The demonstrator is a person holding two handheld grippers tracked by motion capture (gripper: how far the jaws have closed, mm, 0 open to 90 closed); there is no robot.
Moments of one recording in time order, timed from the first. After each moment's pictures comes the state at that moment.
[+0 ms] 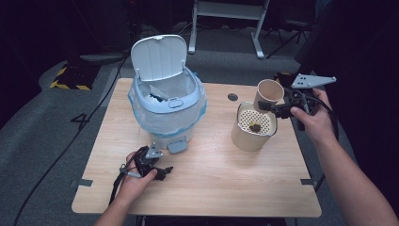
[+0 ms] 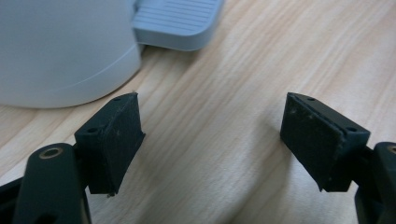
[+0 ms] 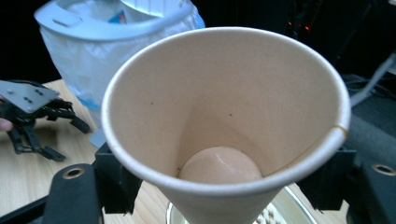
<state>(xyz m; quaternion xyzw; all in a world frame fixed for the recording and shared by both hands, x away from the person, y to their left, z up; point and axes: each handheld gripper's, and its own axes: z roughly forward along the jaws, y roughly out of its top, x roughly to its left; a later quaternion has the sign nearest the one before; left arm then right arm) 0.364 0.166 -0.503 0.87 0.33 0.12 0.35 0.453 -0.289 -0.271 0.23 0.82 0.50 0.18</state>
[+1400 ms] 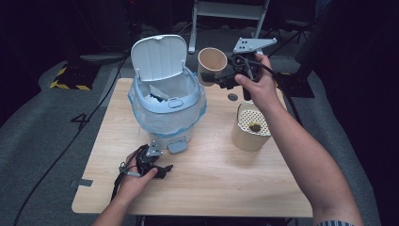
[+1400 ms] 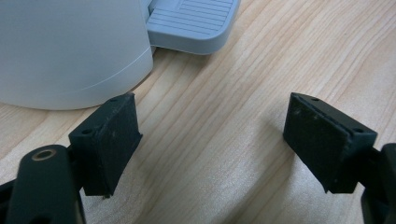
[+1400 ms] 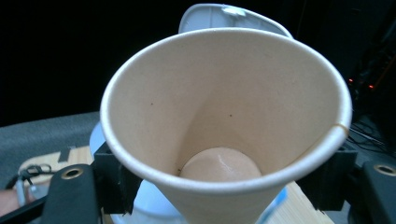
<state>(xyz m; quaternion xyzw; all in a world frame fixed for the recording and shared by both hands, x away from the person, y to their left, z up) 0.368 0.165 -0.504 0.86 0.34 0.12 0.35 0.495 -0.132 -0.216 0.13 0.80 0.57 0.13</state>
